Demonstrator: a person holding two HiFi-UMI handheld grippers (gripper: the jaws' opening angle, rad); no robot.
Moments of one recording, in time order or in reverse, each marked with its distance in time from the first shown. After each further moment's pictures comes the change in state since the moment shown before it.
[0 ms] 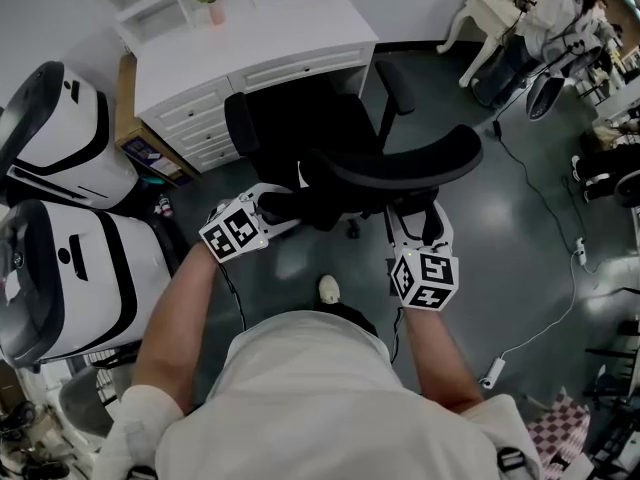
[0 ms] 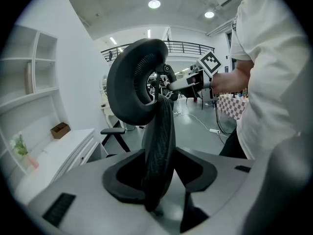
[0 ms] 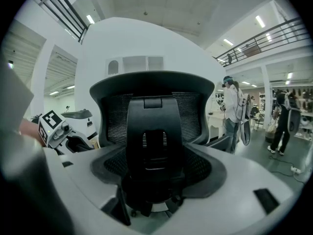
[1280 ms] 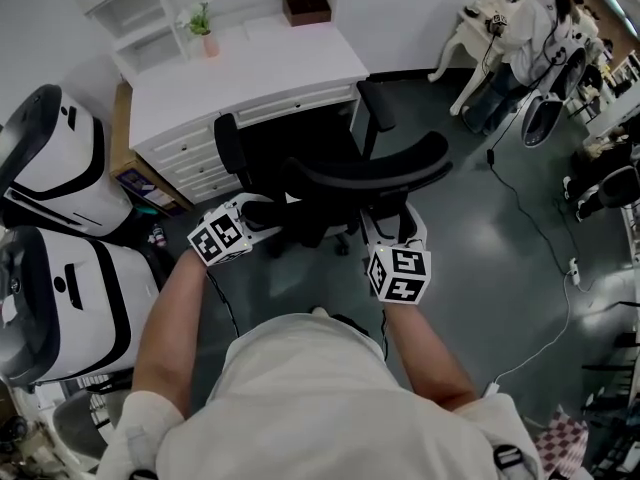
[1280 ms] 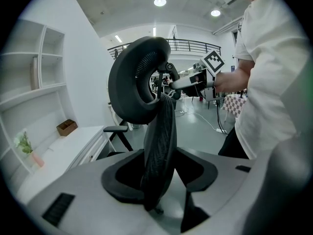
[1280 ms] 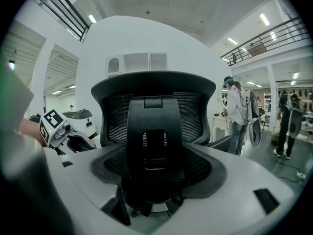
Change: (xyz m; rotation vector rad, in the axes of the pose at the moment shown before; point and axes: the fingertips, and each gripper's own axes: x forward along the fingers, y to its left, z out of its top) left arm 0.007 0.080 -0.007 -0.037 0.017 0.049; right arm 0.079 0.002 0.026 -0.020 0.001 0.040
